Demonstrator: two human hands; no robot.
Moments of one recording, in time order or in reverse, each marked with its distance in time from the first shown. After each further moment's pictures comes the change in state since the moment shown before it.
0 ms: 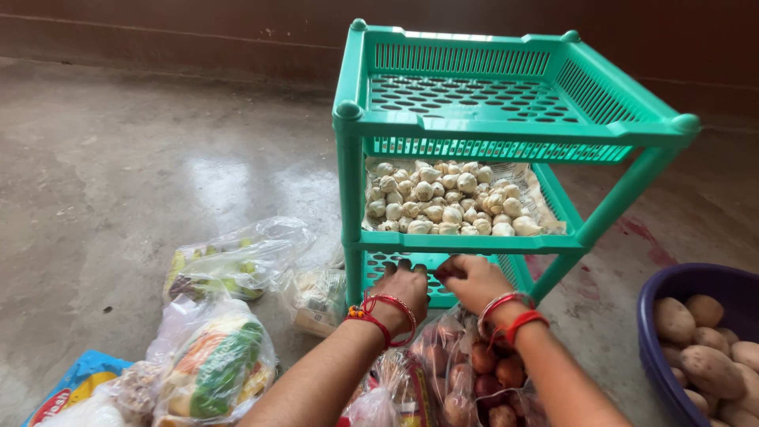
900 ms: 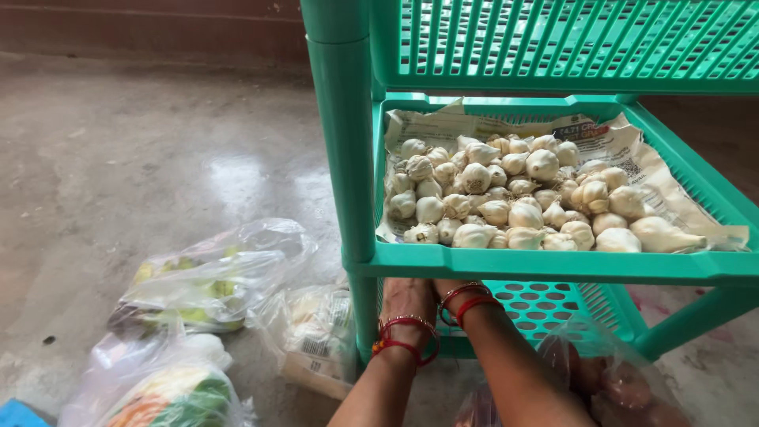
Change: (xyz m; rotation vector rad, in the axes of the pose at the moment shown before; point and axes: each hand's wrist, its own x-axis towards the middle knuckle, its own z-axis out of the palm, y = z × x) left_hand 0.156 -0.127 0.142 -0.225 0.508 -0.087; right_hand 0.252 0.158 0.219 -0.221 0.148 -0.102
